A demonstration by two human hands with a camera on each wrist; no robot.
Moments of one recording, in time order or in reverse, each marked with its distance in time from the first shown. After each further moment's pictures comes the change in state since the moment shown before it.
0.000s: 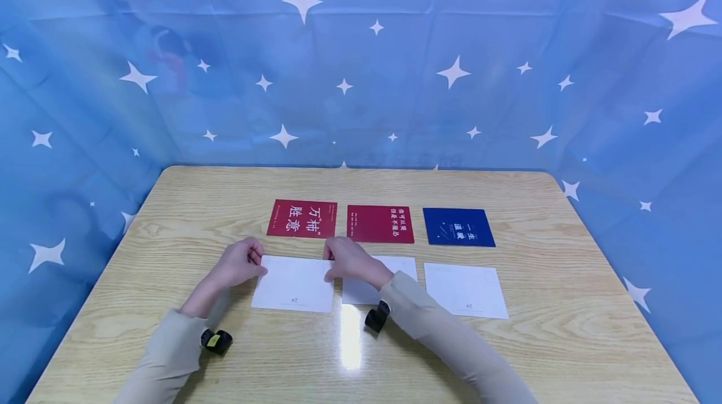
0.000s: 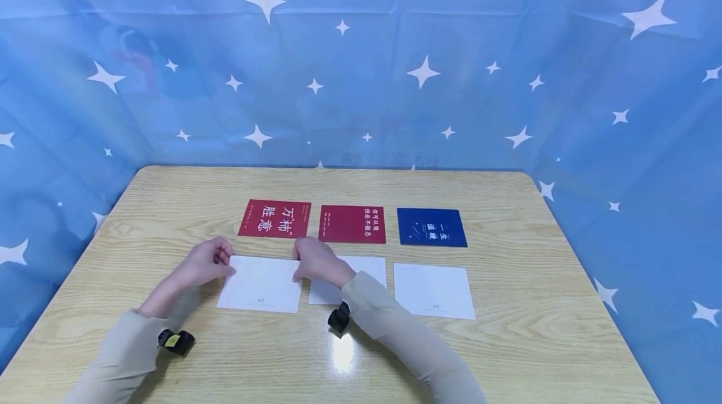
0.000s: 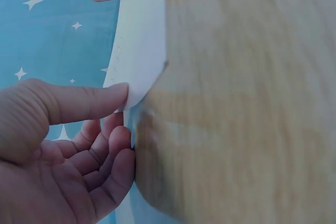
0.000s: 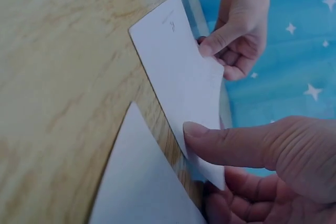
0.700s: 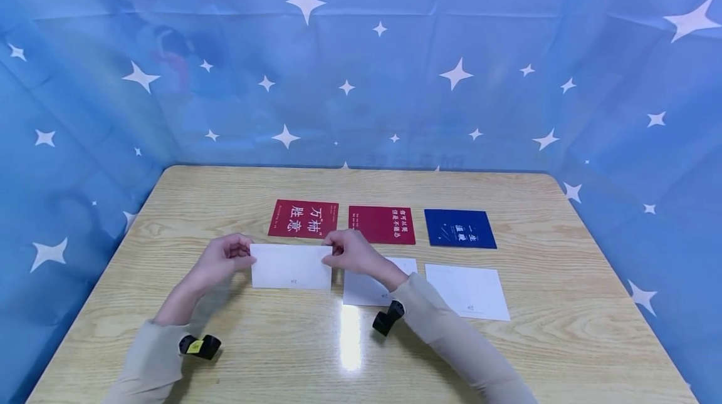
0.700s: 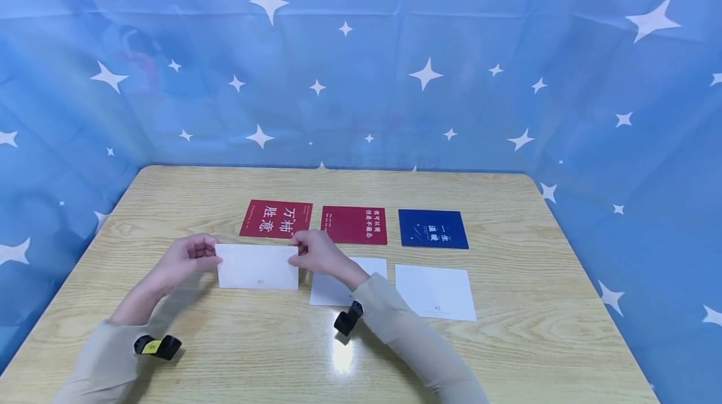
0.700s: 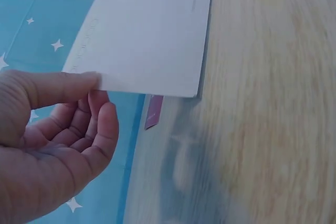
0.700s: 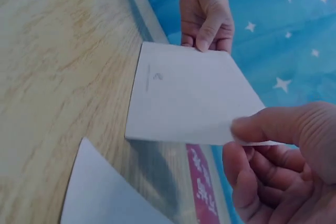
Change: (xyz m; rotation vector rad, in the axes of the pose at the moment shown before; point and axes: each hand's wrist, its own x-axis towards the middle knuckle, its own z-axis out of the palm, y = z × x) left_hand -0.015 -0.001 -0.027 -0.306 0.038 0.023; right_hand -0.011 0.002 -0.015 0.308 0.125 -0.183
